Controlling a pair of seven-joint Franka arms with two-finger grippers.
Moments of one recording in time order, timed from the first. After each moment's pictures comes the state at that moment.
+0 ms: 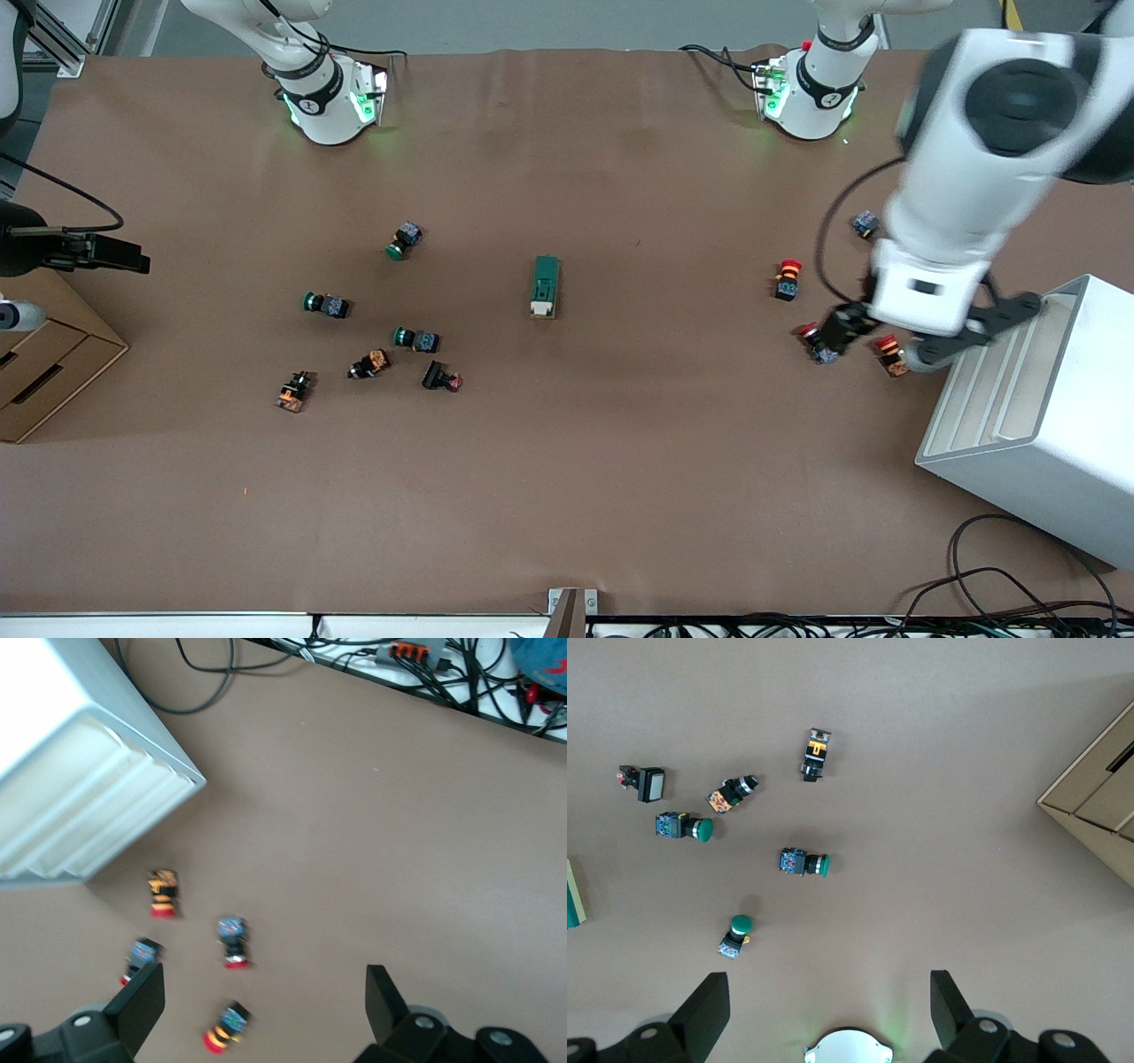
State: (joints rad) left arm -0.02 0.28 -0.30 -1.38 0.27 1.73 -0.69; right arm -0.03 0.23 -0.01 -1.30 0.00 1.30 0.01
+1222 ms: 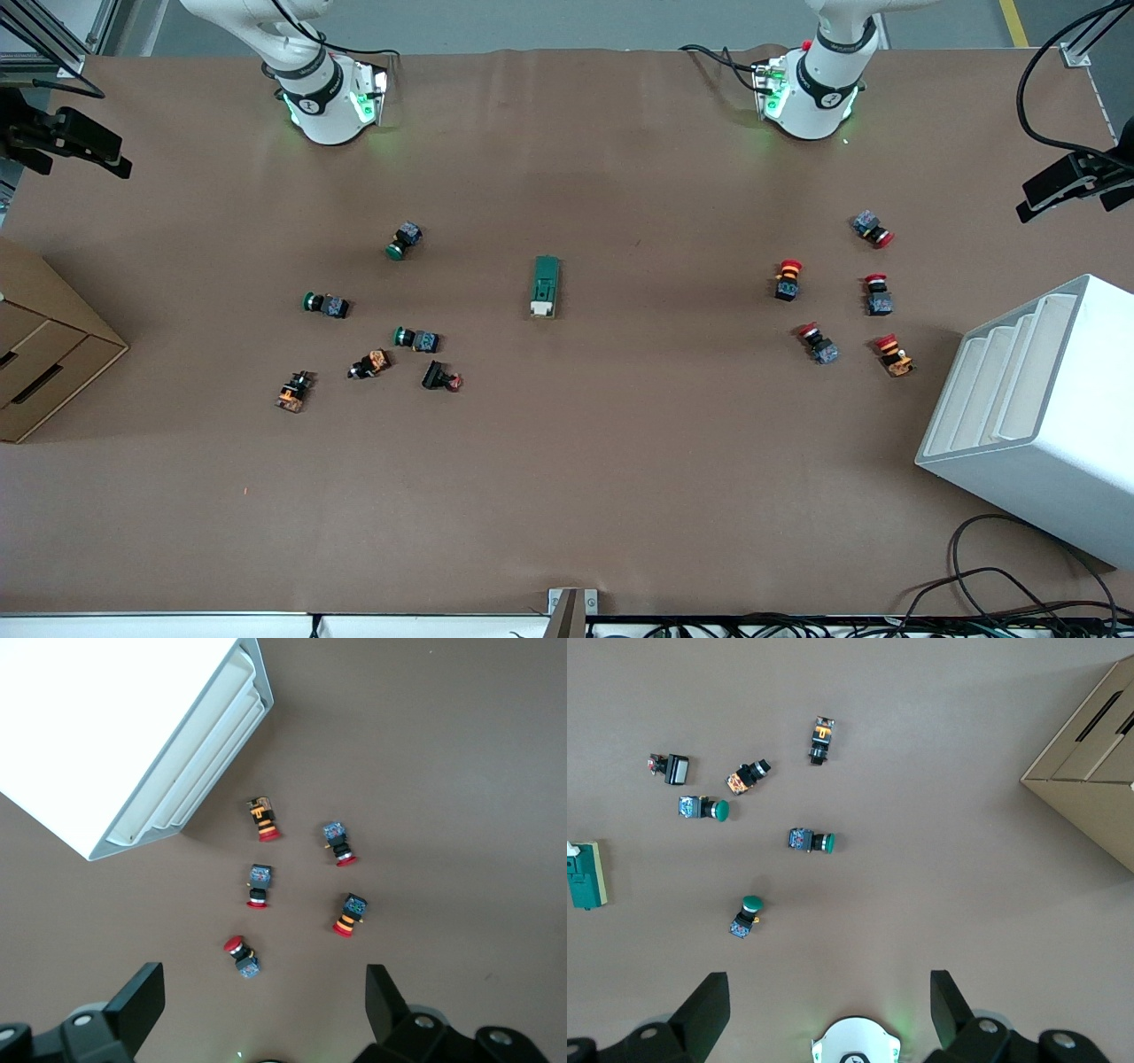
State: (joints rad) left arm 0.09 -0.04 -0.07 -1.53 0.02 1.48 -0.10; right arm -0.01 -0.13 -0.03 -1.60 0.00 1.38 0.03
